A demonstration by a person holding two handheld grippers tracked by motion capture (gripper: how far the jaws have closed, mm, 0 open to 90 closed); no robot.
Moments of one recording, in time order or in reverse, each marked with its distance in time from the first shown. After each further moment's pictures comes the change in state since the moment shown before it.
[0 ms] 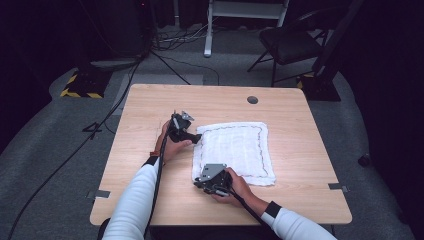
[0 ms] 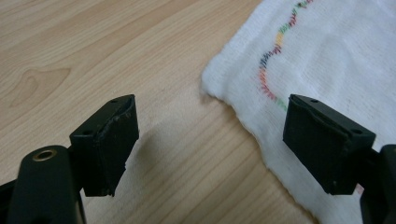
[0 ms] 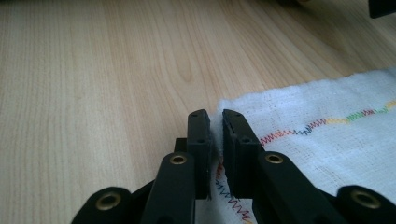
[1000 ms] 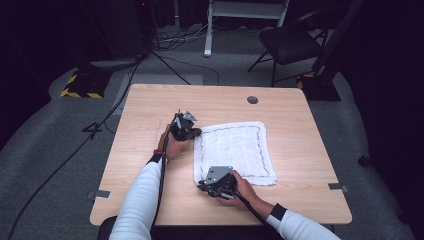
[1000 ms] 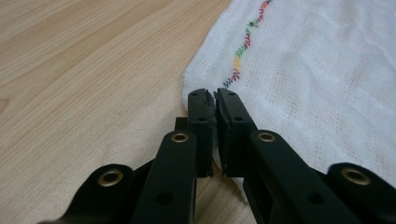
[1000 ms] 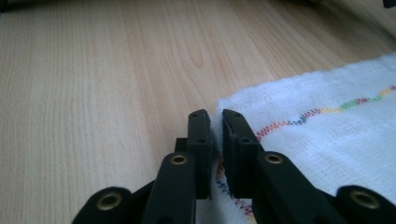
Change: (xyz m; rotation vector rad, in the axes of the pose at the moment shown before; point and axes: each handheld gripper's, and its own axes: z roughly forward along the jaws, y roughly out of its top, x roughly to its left) left arm 0.001 0.002 0.002 -0.010 -0.141 0.083; right arm 0.002 -0.011 -0.011 -0.020 0.022 0.006
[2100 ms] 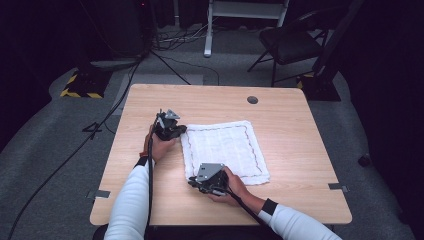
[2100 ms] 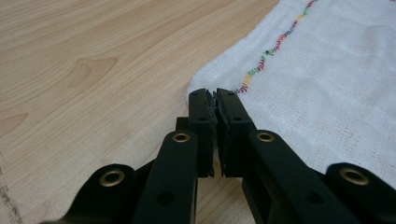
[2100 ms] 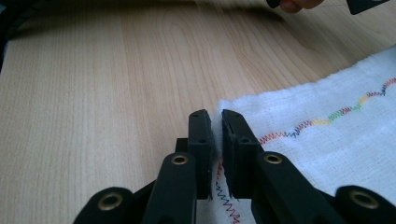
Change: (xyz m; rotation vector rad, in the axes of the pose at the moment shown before) left arm 0.023 -0.025 -0.039 -0.061 0.092 -0.075; right arm 0.002 0.025 0.013 -0.058 0.001 -0.043
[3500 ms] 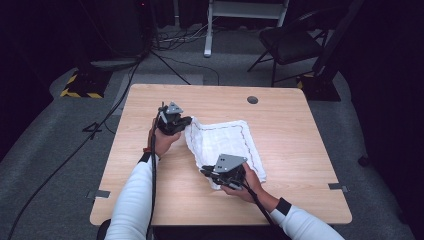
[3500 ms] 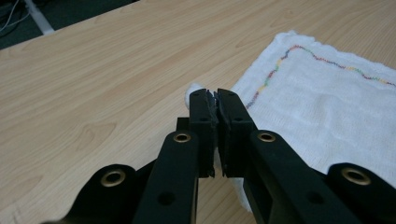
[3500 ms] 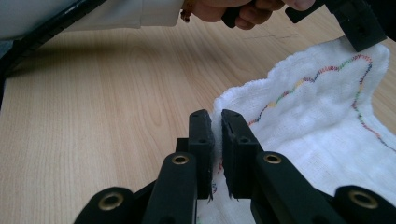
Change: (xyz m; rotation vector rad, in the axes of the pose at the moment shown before) left arm -0.022 0.035 -0.013 -0.129 0.000 0.050; right arm -0.018 -0.002 -0.056 -0.096 -0.106 0.042
